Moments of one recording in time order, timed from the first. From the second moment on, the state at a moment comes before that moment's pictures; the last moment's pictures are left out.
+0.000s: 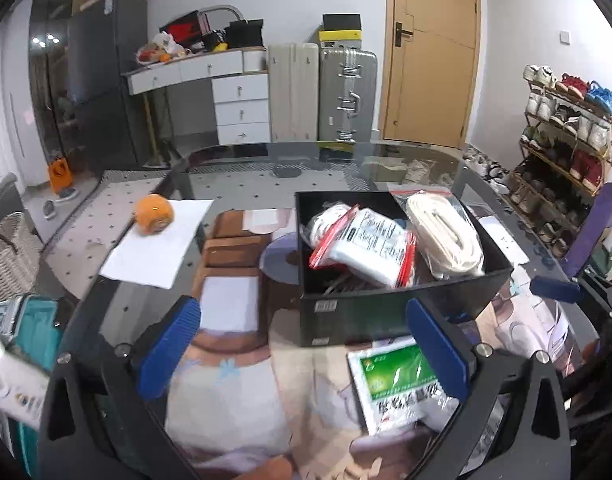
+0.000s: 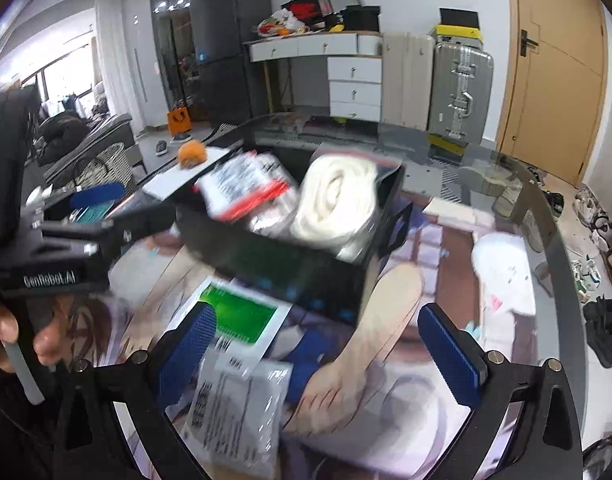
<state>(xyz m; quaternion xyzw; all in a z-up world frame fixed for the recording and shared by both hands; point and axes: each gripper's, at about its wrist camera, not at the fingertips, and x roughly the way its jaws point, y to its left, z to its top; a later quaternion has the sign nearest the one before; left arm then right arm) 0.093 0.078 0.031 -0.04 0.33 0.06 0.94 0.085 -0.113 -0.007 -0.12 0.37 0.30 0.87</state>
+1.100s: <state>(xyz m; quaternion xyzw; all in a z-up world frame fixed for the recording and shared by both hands) 0.086 0.070 -0.013 -0.03 0.40 0.04 0.92 0.077 -0.130 -0.056 -0.17 0.44 0.29 0.83</state>
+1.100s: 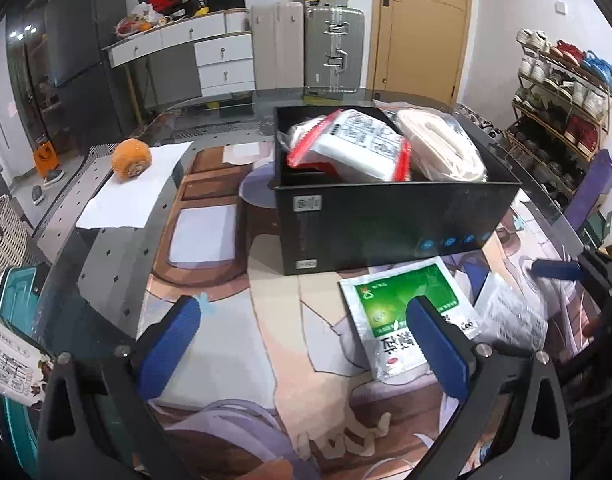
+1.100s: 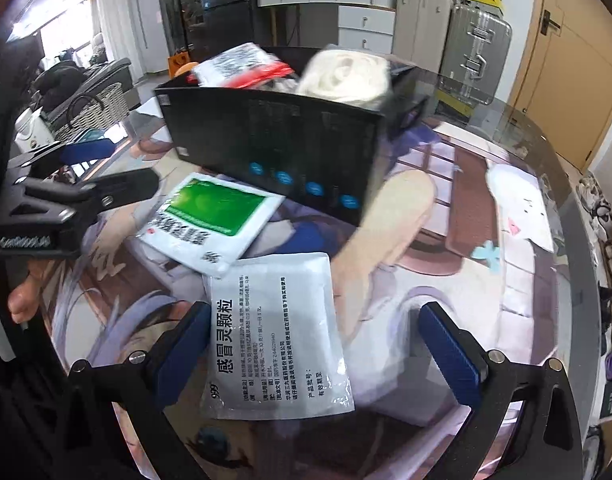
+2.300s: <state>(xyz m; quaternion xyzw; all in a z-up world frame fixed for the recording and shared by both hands) 0.103 0.018 -0.027 -0.01 0.45 -0.03 0.89 0.079 -0.162 -0.034 -0.14 0.40 0.27 0.86</state>
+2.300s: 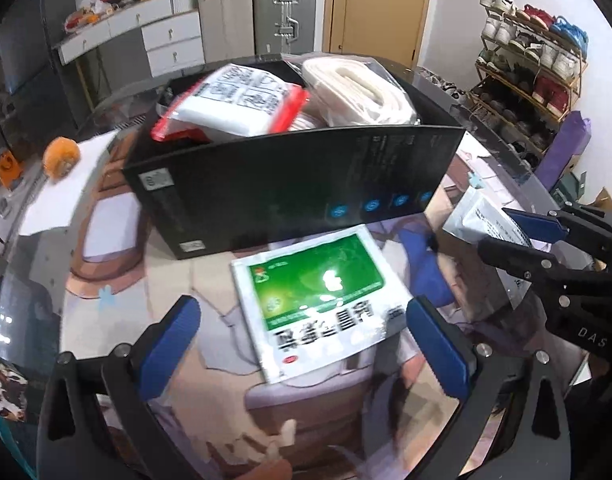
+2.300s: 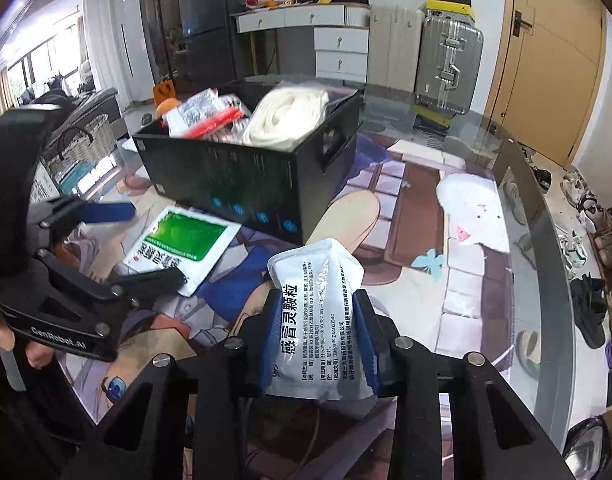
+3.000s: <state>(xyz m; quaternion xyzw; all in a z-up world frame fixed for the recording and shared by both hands) 0.125 0.008 -0.036 -0.01 0.46 -0.01 0.89 0.080 -0.171 -0.024 -0.12 0.39 0.26 0.87</state>
